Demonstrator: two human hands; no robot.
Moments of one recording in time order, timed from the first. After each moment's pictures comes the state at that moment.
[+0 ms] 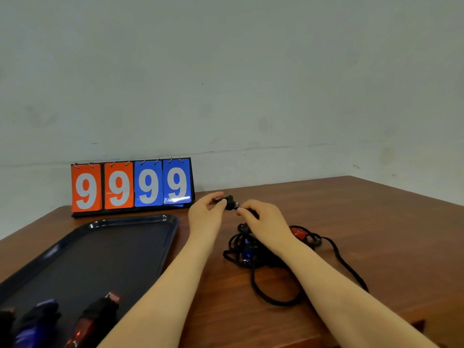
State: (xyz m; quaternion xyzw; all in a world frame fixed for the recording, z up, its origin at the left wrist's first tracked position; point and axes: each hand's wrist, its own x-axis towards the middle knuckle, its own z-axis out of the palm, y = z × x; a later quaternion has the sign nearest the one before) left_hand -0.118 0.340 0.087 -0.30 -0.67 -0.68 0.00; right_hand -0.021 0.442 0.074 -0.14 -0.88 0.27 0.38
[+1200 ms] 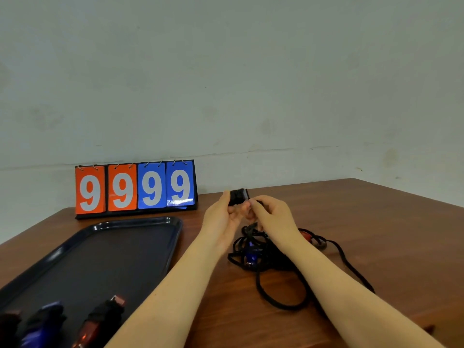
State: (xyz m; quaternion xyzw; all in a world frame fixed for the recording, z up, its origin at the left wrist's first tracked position) left_hand -0.089 0.337 0.106 -0.20 -0.37 -0.84 -0.33; right_hand -0.013 0.433 0.083 -0.11 -0.77 0.46 0.43
